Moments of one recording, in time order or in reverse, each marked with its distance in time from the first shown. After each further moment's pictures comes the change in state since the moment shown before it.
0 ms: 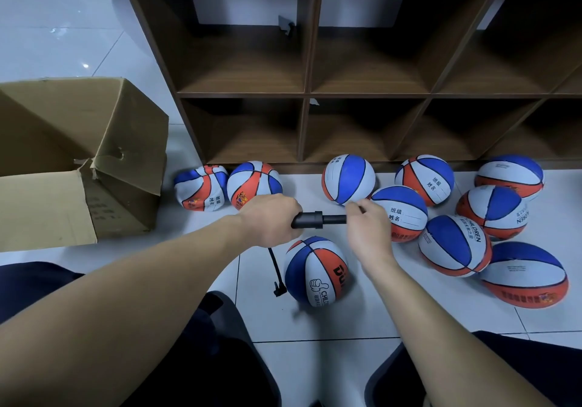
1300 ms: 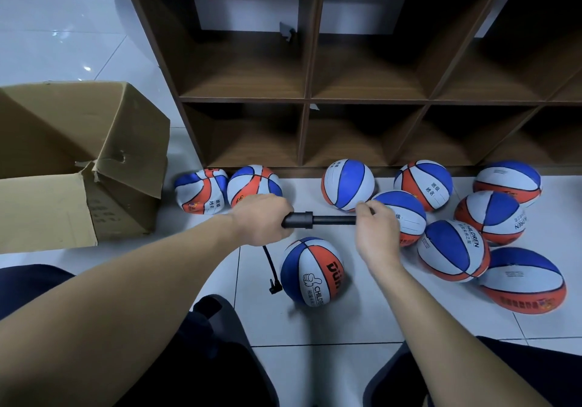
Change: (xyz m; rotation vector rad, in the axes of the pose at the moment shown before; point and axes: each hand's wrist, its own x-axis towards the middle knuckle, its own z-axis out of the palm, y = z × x) left_hand -0.003 -0.015 -0.006 -0.003 0.004 -0.011; right_hand 0.007 -0.001 -0.012 -0.061 0.083 -0.049
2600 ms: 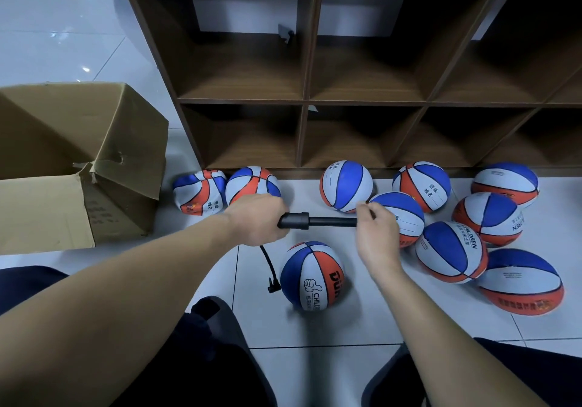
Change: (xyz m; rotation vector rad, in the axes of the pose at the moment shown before) left_hand -0.001 -0.003 -0.004 0.001 -0.022 -0.026; right_hand 0.002 0.008 0.000 0.064 0.011 0.006
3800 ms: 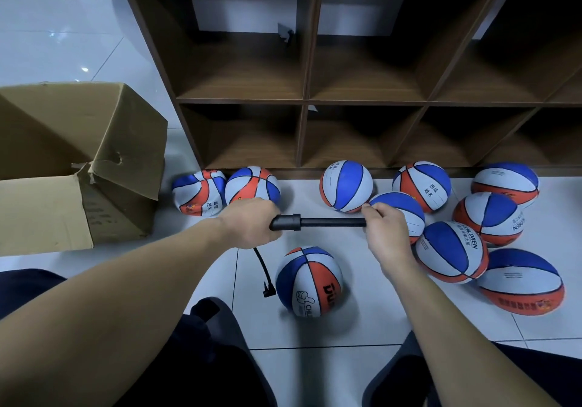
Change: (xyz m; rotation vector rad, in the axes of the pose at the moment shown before) left_hand -0.005 -0.011 0.007 -0.056 -0.028 -0.039; right_hand 0.016 0.007 -0.013 0.022 -0.100 0.076
